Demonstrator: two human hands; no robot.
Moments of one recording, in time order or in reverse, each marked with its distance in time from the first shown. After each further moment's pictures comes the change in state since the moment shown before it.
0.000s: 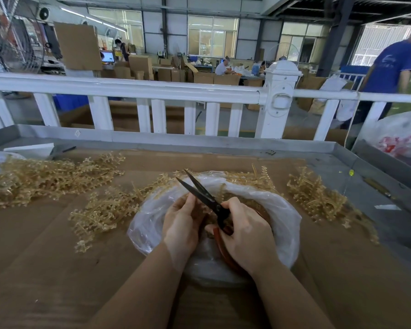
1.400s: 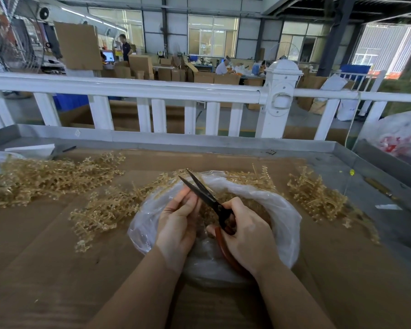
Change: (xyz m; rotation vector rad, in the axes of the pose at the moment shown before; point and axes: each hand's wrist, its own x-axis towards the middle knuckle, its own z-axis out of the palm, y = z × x) left_hand 0.000 0.003 -0.003 -0.176 -0.032 0.091; right_hand -0.002 0.001 -0.003 0.103 -0.008 0.040
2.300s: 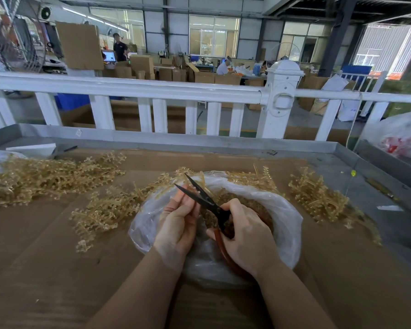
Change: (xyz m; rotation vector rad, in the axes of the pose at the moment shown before) left_hand -0.002 0.006 0.001 -0.066 -0.018 -0.061; right_hand 0.000 0.002 0.004 -0.056 -0.071 -0.020
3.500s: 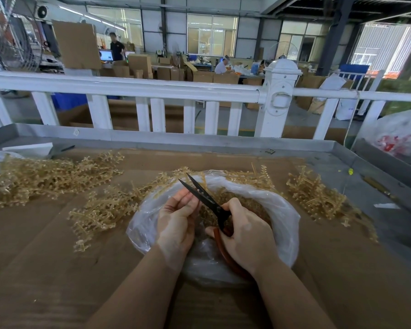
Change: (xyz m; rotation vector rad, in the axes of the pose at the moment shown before) left_hand -0.006 -0.003 0.004 0.135 0.023 0.115; right_hand 0.001 -0.001 -0.002 -0.056 0.024 0.013
